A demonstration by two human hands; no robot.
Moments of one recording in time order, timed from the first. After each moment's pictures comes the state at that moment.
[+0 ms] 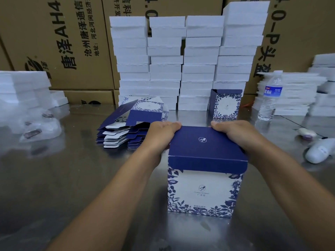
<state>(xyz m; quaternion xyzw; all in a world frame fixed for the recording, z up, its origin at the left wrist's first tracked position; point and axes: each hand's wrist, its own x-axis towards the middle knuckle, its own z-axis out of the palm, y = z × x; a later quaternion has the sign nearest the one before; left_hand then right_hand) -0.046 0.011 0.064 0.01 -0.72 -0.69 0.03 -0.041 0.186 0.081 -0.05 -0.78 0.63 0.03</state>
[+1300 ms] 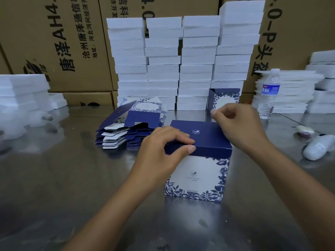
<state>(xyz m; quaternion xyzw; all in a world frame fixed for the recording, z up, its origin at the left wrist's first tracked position) 0.006 0.006 0.044 -0.25 -0.79 -0.49 0.27 -0.047 0.190 0.082 0.07 -0.86 0.40 0.31</state>
